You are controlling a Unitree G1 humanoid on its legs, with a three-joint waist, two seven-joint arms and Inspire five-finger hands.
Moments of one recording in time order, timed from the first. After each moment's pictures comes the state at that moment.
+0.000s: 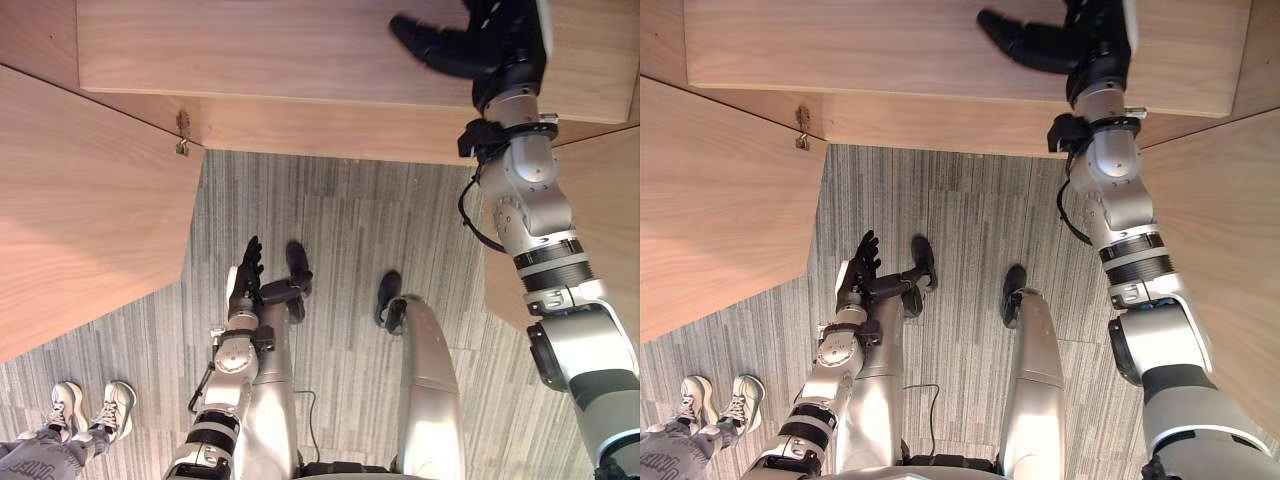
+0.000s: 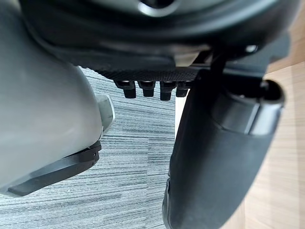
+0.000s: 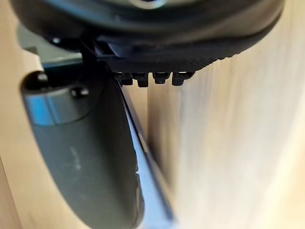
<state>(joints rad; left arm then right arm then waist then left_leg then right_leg) -0.17 0.09 -0.05 0.53 -0.11 -0.24 0.14 -0.98 -0.60 0.29 0.45 0.35 -0.18 -0.12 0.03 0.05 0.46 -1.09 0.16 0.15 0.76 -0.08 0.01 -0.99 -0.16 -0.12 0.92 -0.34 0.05</state>
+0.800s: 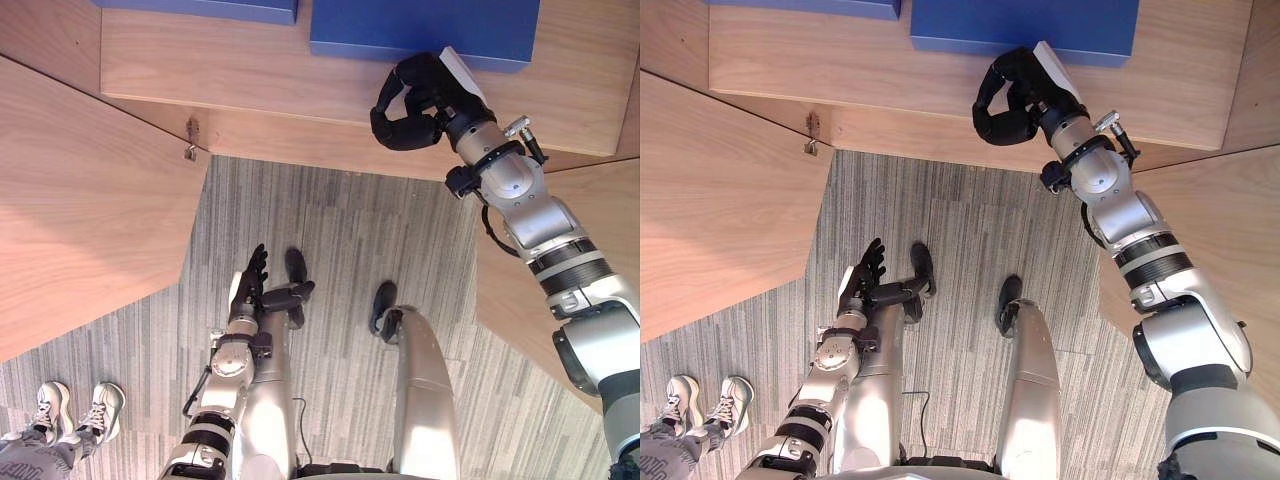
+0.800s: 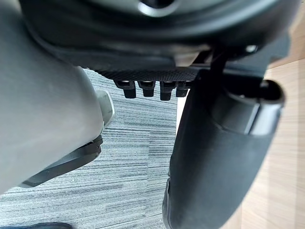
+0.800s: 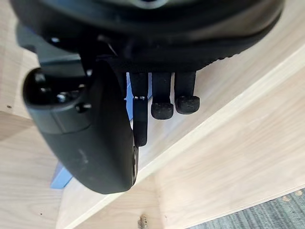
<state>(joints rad) -0.17 0.11 -0.05 0.57 -0.11 -0.24 0.08 -1.00 -0.65 0.43 0.50 0.12 -0.13 -0.02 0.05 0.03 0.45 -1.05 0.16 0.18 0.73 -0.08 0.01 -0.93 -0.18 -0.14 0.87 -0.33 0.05</state>
